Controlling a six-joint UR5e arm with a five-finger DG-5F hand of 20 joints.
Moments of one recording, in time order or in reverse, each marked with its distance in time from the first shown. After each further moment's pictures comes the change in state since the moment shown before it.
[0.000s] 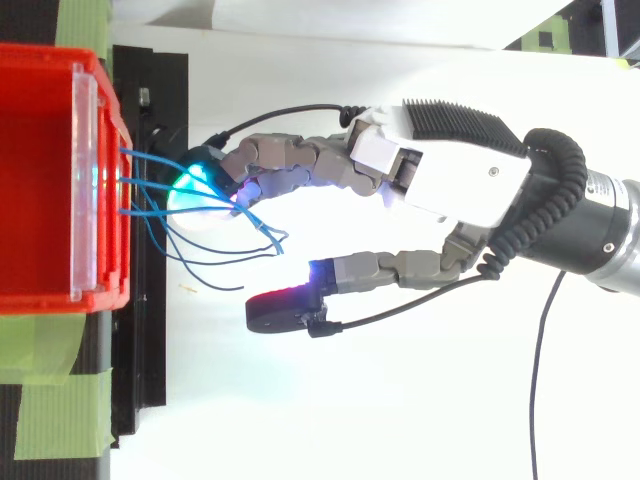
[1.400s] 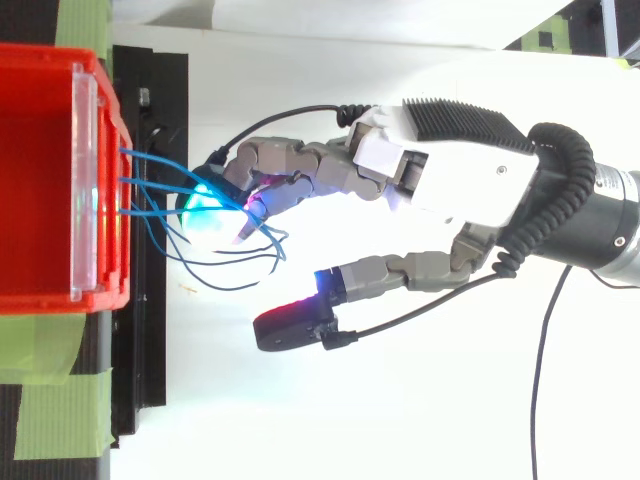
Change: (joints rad) arm -0.019 0.014 0.000 -0.004 -0.066 0.000
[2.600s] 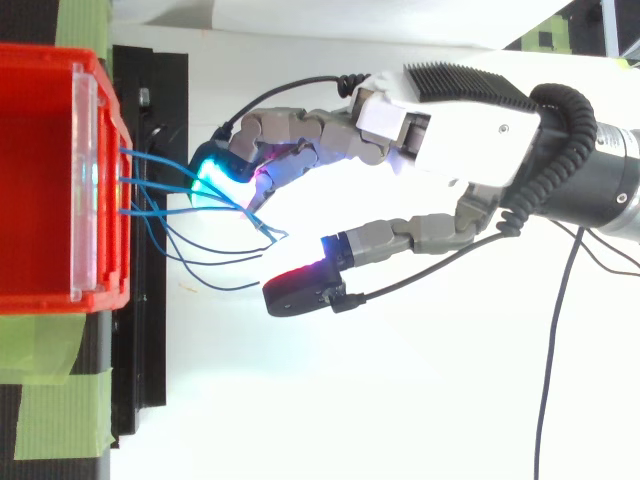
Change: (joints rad) arm -0.061 0.000 0.000 -0.006 -0.094 -0.020
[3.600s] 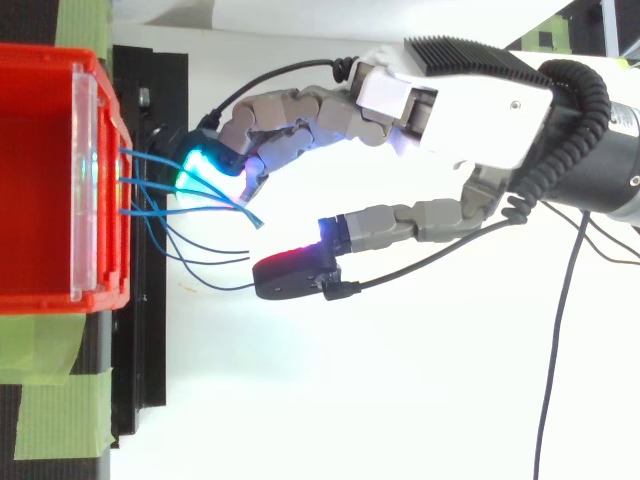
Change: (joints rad) arm -0.015 0.022 0.032 -0.009 -0.028 -0.016
